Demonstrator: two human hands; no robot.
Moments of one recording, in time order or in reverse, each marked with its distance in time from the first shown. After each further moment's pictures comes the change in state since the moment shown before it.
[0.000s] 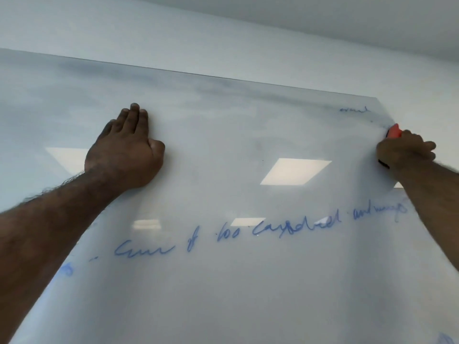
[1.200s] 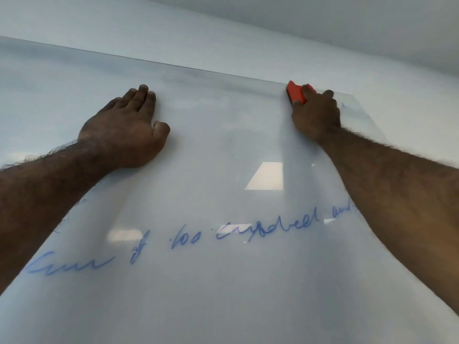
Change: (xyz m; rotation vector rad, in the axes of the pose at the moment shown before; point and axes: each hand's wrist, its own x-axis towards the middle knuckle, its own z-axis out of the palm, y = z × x) left_hand 0.033 0.059 0.007 0.000 0.001 0.159; right_hand -0.033 -0.104 0.027 0.057 0.041 -0.489
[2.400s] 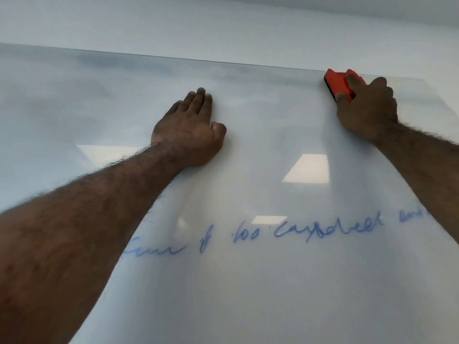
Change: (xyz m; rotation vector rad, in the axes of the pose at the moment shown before) left_hand -0.004 0.012 -0.001 -0.024 -0.013 -0.018; right_hand -0.008 -0.008 0.008 0.011 -0.022 -0.139
